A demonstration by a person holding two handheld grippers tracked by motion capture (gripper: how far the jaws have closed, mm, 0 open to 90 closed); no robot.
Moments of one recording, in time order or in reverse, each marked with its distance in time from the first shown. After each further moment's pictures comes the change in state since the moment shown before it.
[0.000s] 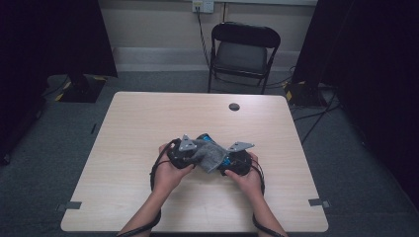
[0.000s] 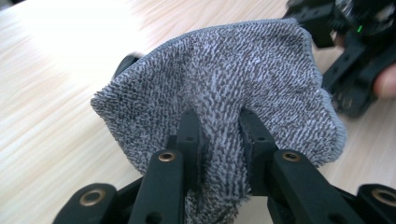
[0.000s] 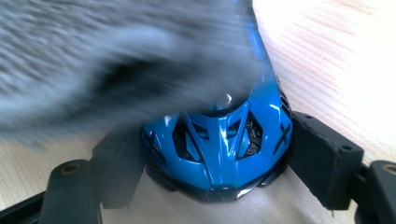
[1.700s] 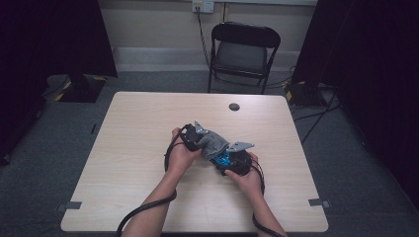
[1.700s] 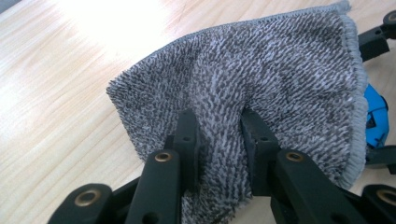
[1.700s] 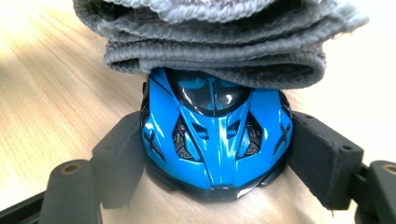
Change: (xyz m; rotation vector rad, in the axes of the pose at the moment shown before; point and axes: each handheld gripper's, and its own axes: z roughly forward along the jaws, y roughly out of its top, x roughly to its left) left arm 0.031 0.031 0.045 0.149 0.113 0.009; right arm 0.000 0.000 0.000 0.000 0.000 -0.001
